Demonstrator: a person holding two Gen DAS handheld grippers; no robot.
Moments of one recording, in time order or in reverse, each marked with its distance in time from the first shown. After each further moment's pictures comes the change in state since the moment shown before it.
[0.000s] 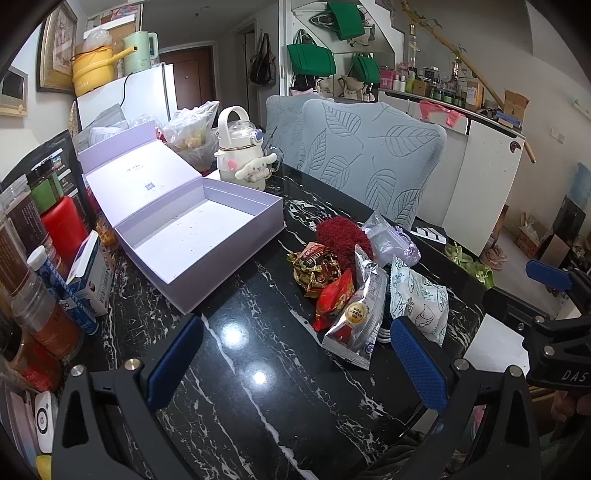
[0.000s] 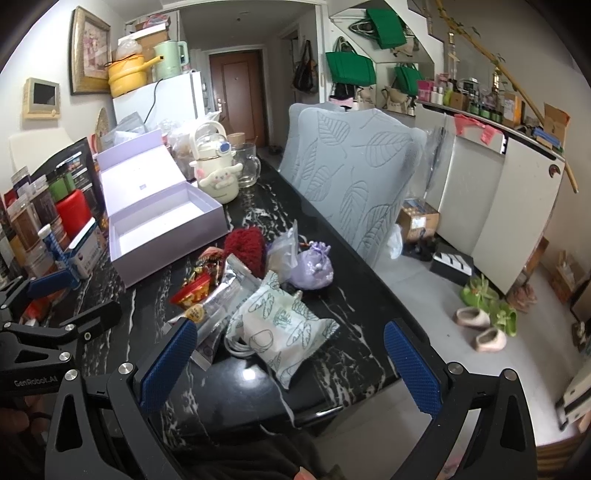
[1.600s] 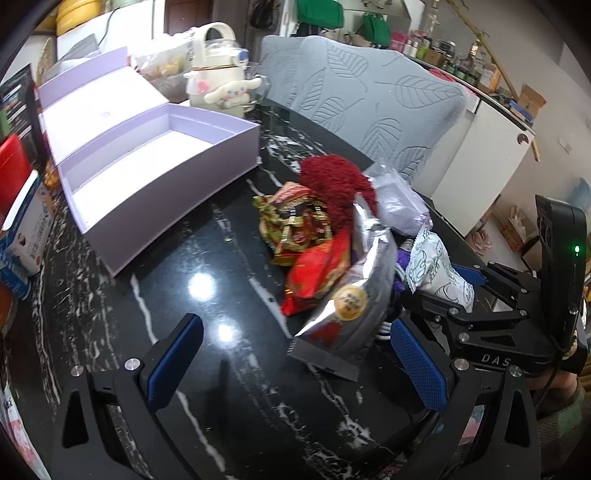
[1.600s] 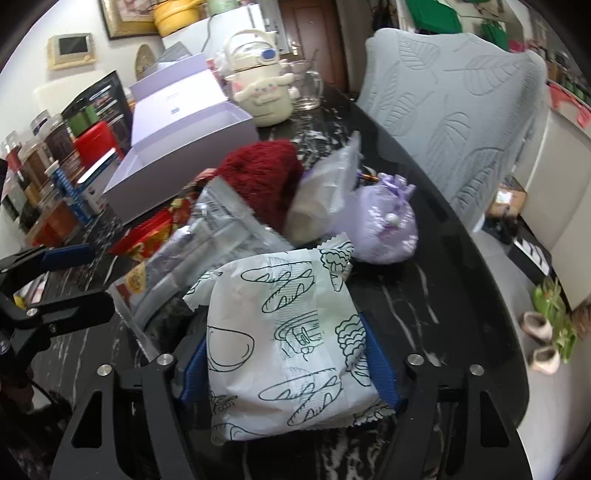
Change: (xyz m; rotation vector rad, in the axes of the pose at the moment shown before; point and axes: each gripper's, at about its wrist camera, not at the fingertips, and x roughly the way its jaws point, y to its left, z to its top) left arm 0.094 -0.012 -0.004 -0.090 0.209 -0.106; right arm 0.138 -0.029 -0.014 -0.132 0.222 0.313
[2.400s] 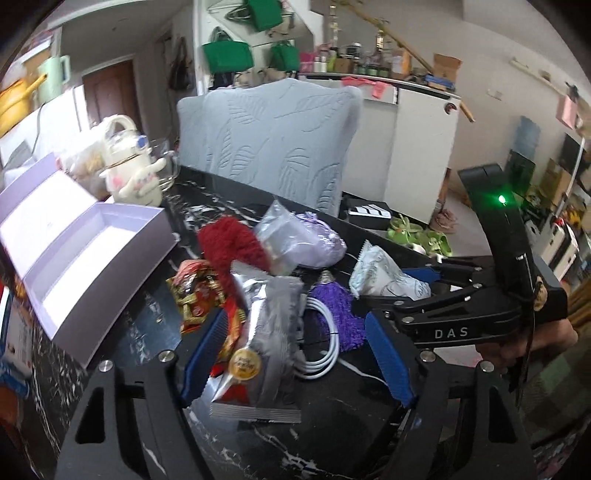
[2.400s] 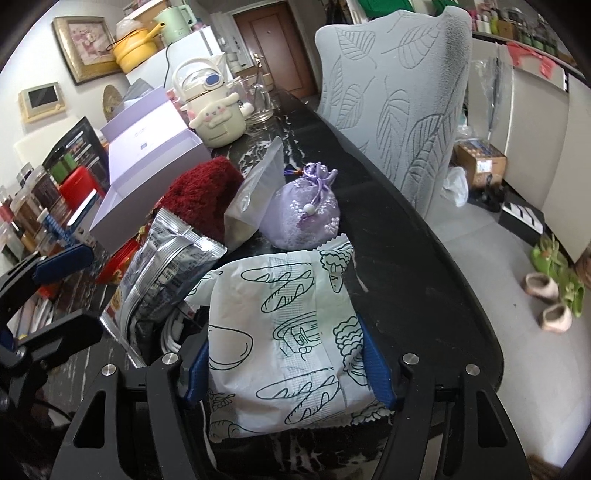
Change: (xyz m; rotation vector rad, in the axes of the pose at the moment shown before) left arm -0.014 -0.070 0.003 0.320 -0.165 -0.091; right arm -0.021 -0.044 -0.015 0.165 -0.035 0.008
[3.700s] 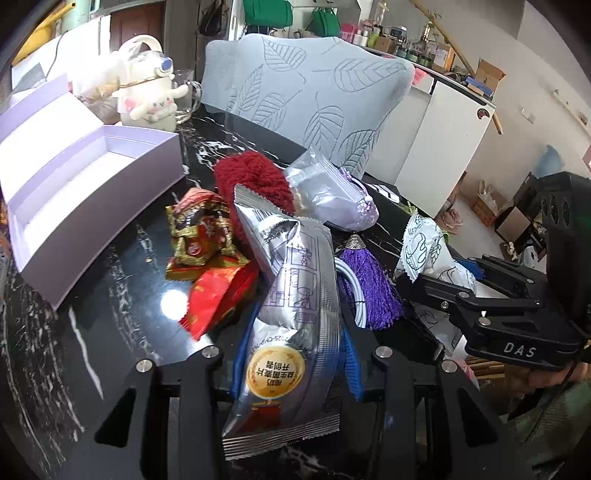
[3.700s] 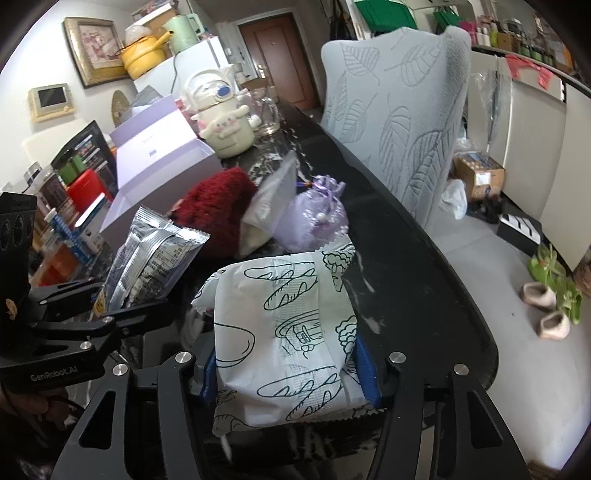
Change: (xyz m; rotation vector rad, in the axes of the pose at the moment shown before) left arm 0.028 0.031 -0.015 -0.207 0.138 -0.018; right arm -0.017 0.014 -0.005 -0.025 -0.055 -0.002
